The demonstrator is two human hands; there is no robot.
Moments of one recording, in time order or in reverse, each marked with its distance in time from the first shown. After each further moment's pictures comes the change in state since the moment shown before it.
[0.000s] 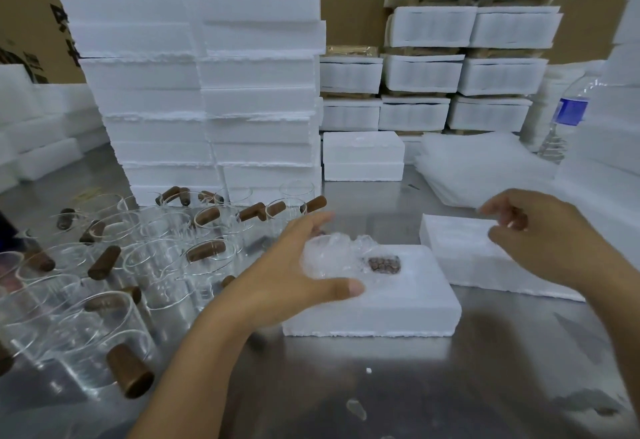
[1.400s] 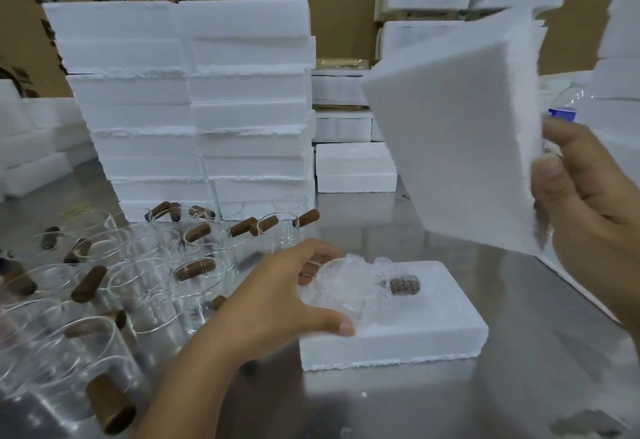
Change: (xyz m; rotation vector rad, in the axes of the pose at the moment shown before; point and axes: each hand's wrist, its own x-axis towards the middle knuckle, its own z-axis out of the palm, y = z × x) left_hand 0.007 -0.007 0.003 0.126 -0.010 0.069; right_hand -0.017 -0.038 -0.027 0.675 0.241 -0.484
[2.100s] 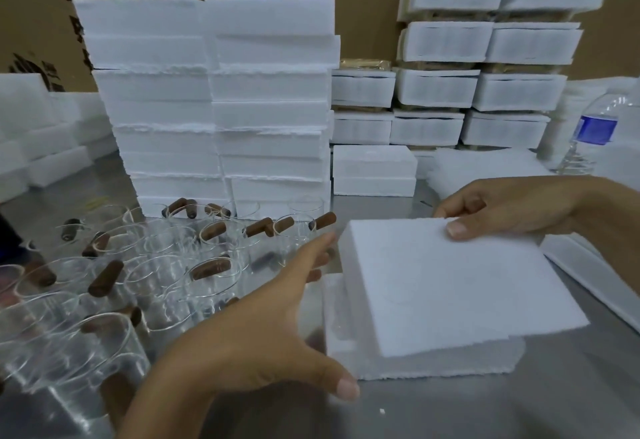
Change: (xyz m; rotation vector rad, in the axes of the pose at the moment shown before) left_hand -0.027 0.006 -0.021 -0.114 -0.210 -0.059; right_hand 0.075 0.028 0.017 0.000 -1.126 0.705
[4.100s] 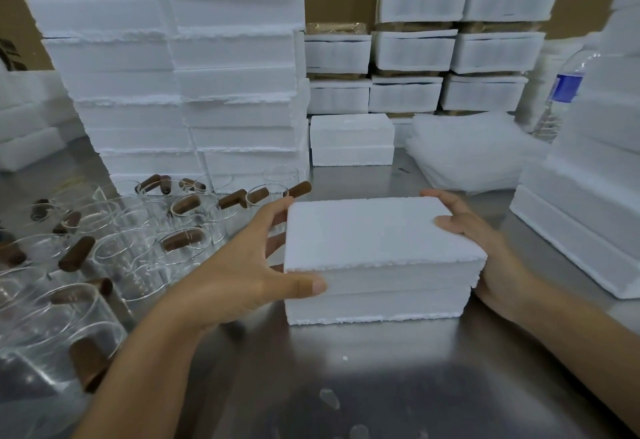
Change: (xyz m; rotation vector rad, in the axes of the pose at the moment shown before) left_hand 0.018 -0.002 0.010 -0.204 0.194 -0.076; right_hand 0.009 0.083 0.093 0.846 0.617 -0.323
